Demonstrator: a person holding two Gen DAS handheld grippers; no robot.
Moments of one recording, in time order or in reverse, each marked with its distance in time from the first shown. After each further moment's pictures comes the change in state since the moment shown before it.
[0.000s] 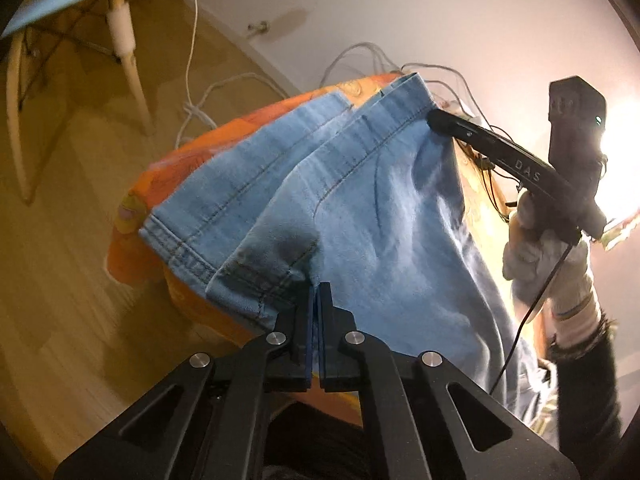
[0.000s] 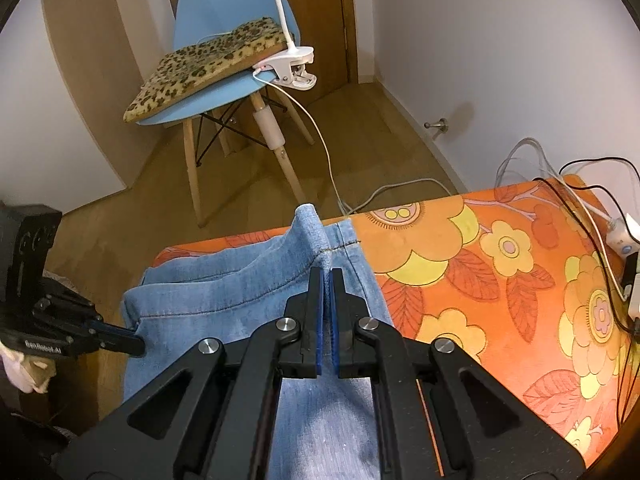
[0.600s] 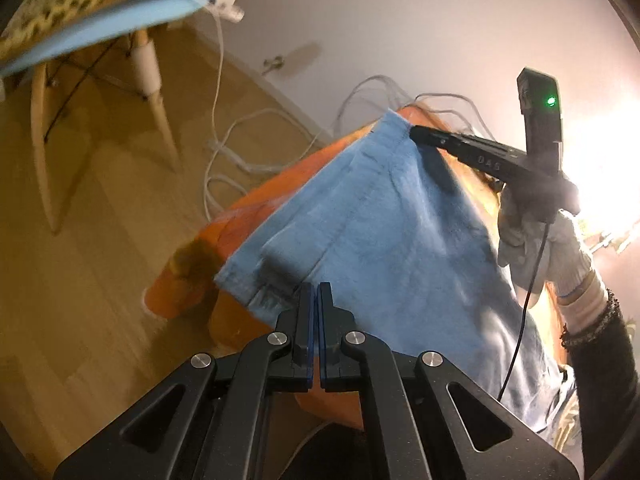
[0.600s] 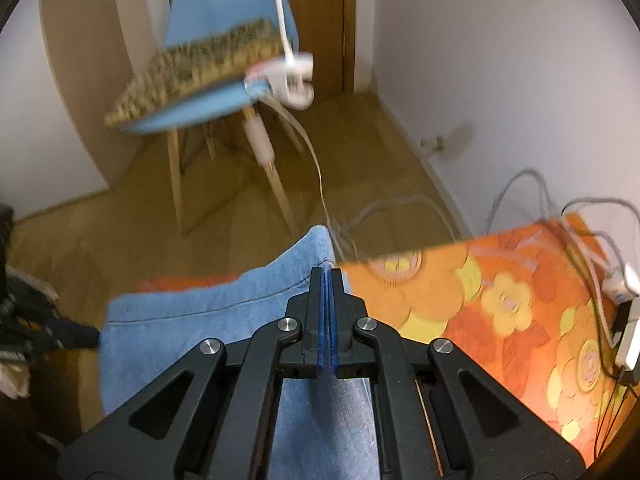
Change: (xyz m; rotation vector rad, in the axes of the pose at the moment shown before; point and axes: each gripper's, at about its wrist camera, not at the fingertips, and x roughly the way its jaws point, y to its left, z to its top) left arm -0.016 0.027 0.006 0.011 -0.074 0.058; right arm 0.040 0.006 0.036 -0.048 0.030 -0.064
